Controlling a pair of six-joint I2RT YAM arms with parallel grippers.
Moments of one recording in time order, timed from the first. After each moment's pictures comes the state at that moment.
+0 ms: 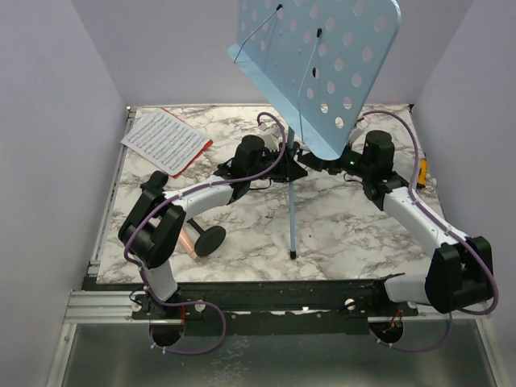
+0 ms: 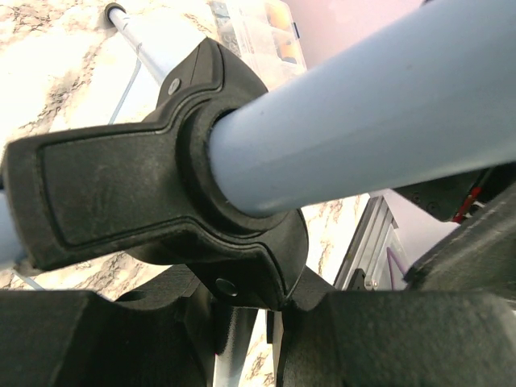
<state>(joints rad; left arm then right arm) -0.66 1.75 1.13 0.35 0.44 -0.73 0.25 1.29 0.89 0.15 -0.59 0.61</state>
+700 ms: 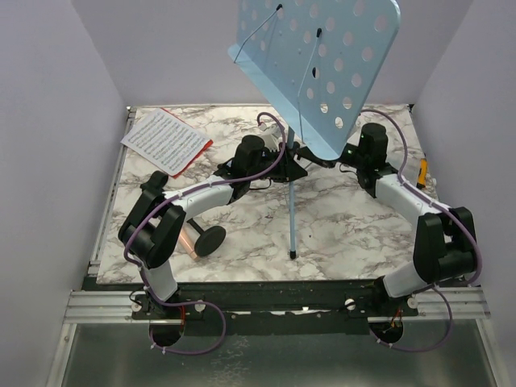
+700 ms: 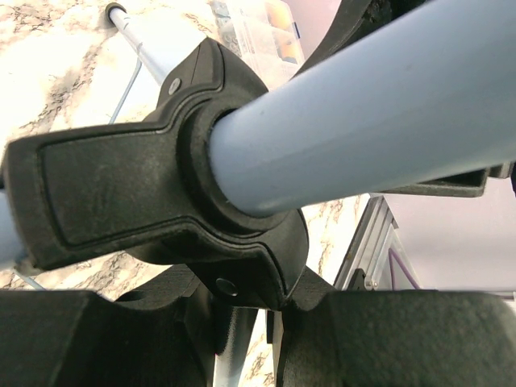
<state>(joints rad) -0.66 1.75 1.14 0.34 0.44 -0.73 0.21 1.51 0.95 0.32 -0.73 0.93</state>
